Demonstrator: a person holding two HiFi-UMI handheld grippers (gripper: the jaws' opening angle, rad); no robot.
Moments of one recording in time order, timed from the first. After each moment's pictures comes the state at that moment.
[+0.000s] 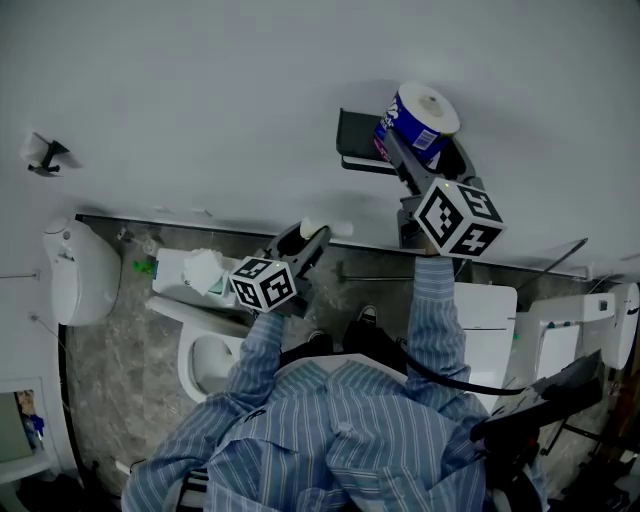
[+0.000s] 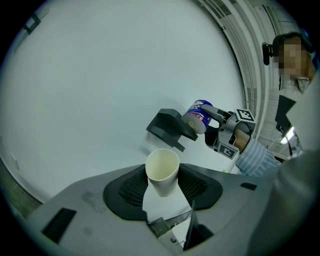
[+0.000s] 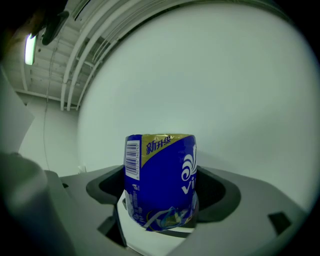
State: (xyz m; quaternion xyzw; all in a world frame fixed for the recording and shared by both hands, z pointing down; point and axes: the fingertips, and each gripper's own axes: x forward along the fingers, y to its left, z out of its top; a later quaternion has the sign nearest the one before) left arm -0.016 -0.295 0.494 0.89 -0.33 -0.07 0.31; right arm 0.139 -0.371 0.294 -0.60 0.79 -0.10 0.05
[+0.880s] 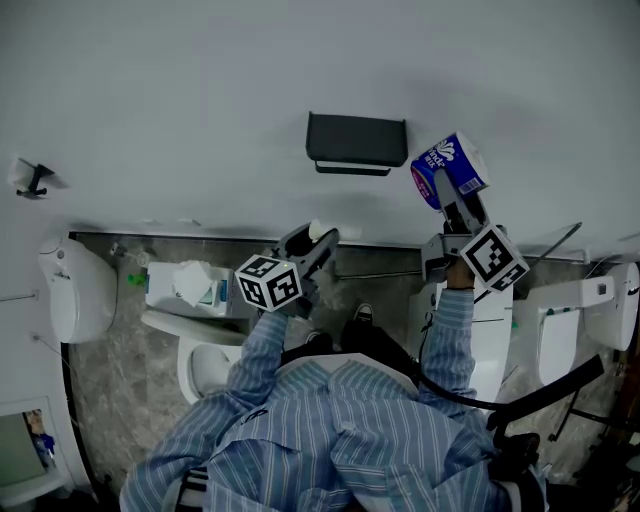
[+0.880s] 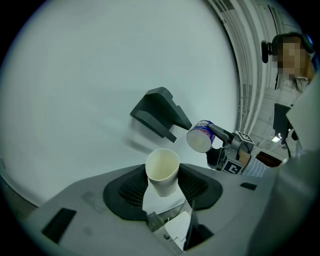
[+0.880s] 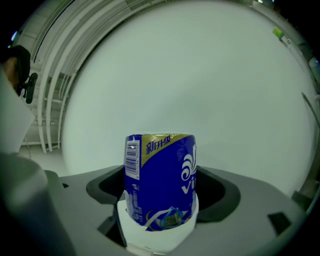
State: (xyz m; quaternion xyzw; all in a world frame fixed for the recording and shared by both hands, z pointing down) left arm 0.044 -0.299 0.502 0.91 -0.27 -0.04 0.32; right arm 0.260 -0.317 0.351 -0.62 0.72 -0.24 0.20
